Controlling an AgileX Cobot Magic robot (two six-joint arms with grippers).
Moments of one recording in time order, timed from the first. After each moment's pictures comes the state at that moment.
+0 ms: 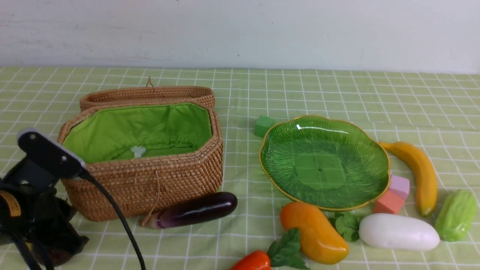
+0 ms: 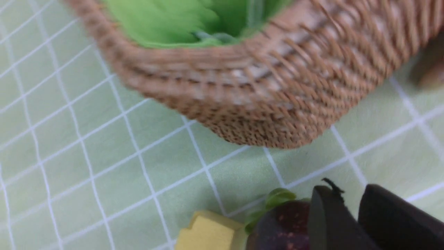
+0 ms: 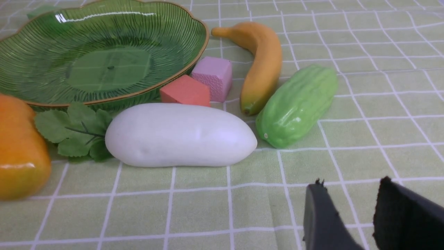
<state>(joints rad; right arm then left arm) -0.07 -0.01 0.02 0.04 0.39 -0.02 -0.11 1.16 -0.54 0.14 0.24 0.19</state>
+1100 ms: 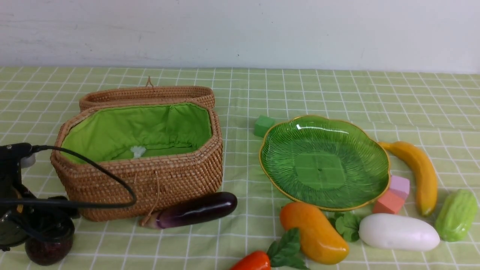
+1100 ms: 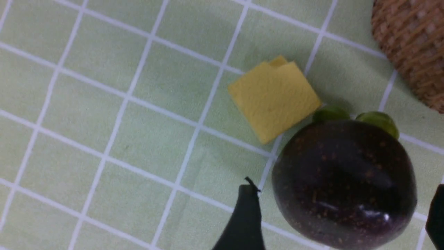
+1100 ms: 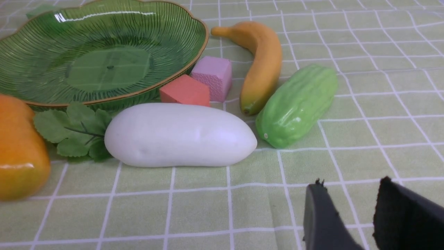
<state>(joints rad) -0.07 -0.01 0.02 0.04 0.39 -0.02 -0.11 1.34 -0.69 0.41 0.60 -0.77</state>
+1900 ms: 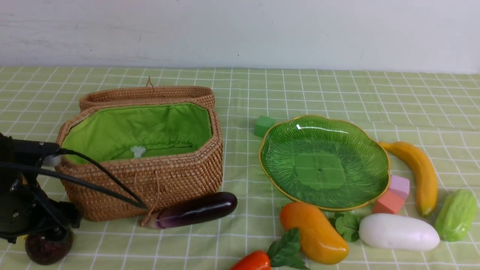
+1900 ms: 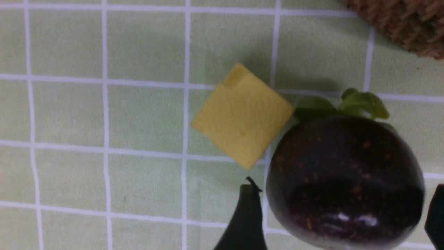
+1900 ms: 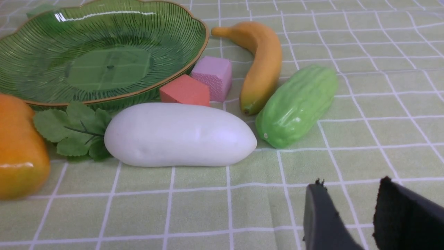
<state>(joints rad) -0.07 -0.01 0.02 0.03 0.39 -0.02 -0.04 1.47 -0.81 0.21 0.67 -0.20</state>
